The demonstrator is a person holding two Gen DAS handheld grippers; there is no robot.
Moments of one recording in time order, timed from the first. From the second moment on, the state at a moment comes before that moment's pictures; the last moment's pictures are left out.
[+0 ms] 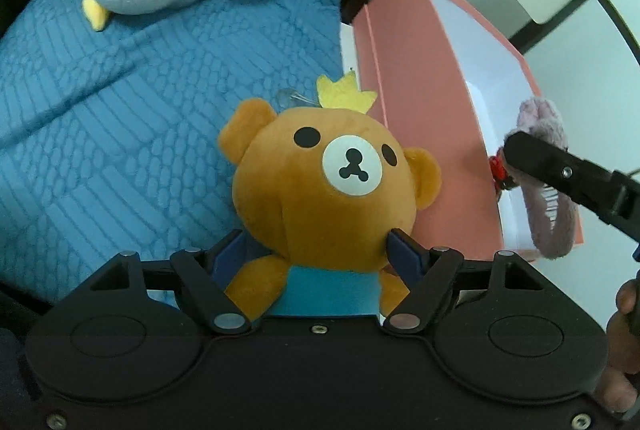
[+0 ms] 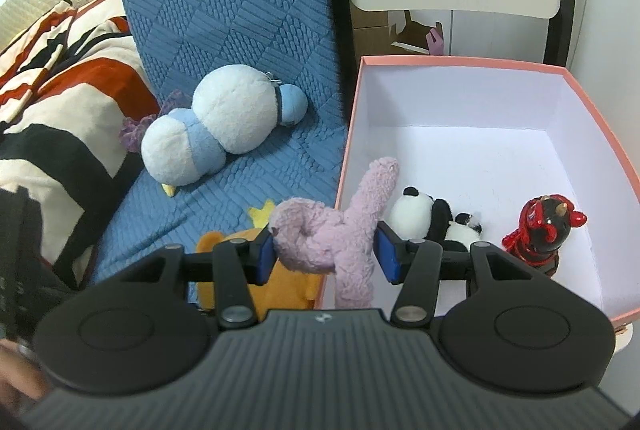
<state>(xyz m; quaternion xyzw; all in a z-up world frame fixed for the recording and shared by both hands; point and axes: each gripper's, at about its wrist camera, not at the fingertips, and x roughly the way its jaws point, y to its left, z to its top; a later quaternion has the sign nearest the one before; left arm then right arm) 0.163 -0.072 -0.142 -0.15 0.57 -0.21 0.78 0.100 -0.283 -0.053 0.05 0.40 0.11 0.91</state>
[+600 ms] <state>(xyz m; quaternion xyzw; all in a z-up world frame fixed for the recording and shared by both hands) 0.151 -0.109 -0.150 -0.06 0.56 -0.25 0.79 0.097 -0.280 -0.061 0.05 0.41 0.09 0.91</state>
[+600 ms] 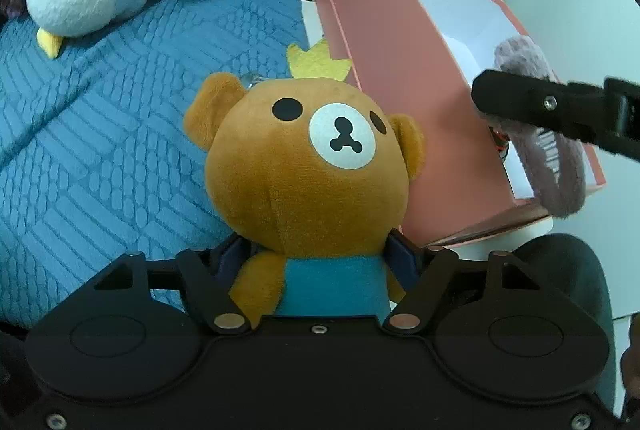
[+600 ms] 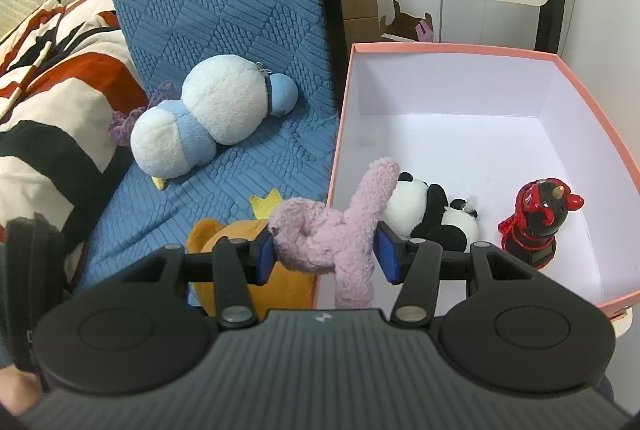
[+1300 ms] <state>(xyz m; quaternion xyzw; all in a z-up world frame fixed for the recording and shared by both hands) 0.182 -0.085 -0.068 -0.13 0.53 -0.26 0.80 0.103 -0.304 -0.010 0.05 0.37 0.10 0.92</state>
